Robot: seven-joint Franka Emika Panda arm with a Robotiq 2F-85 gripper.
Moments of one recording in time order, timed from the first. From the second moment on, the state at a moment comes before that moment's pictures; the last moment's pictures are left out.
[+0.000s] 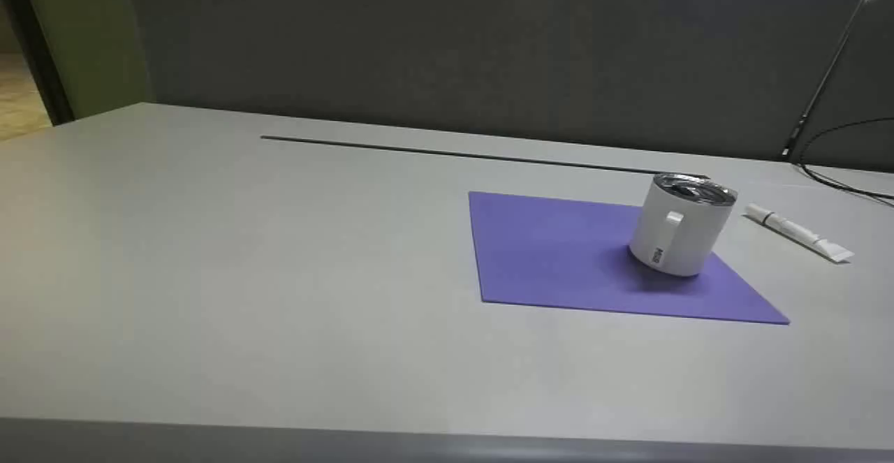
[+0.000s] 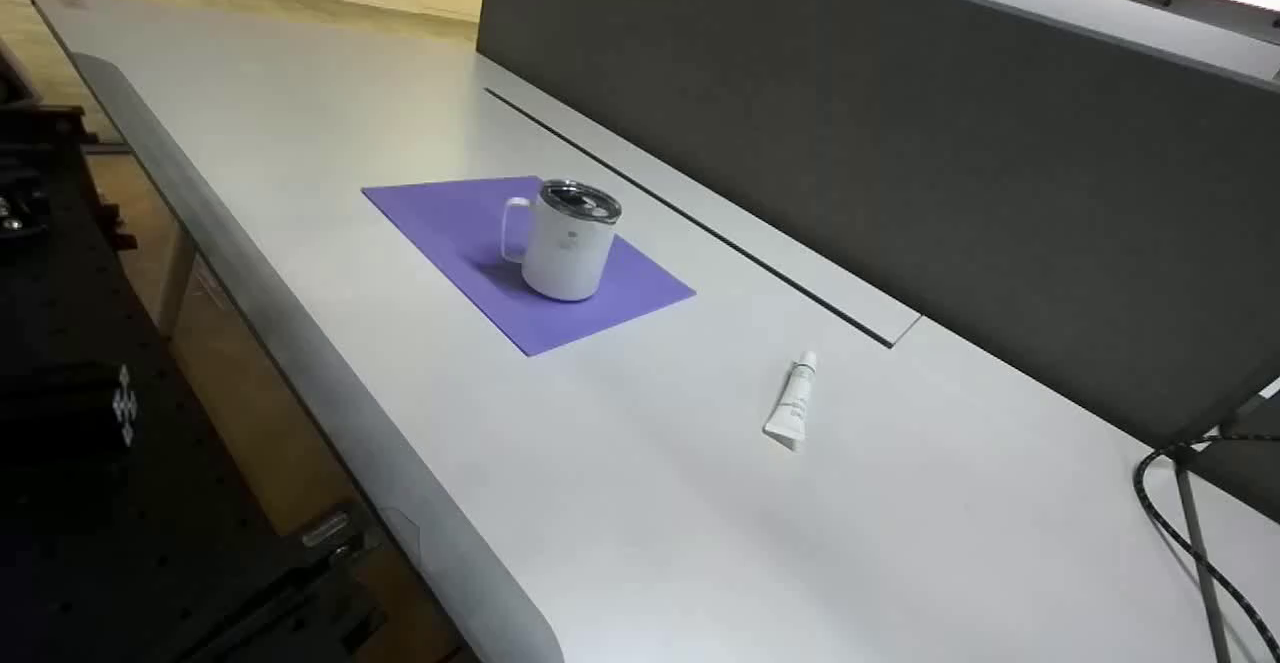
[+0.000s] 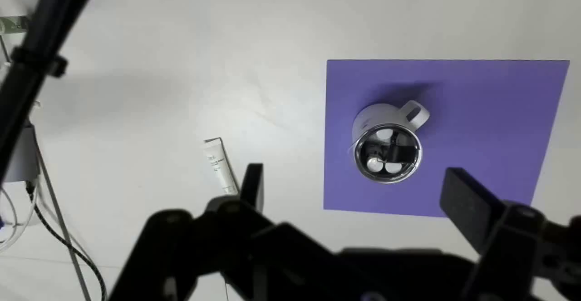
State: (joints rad) arm -0.14 -0.49 -0.11 -2.51 -0.21 2.09 -0.09
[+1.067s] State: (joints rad) arm -0.15 -0.33 -0.13 -2.51 -0.20 2.36 -0.05
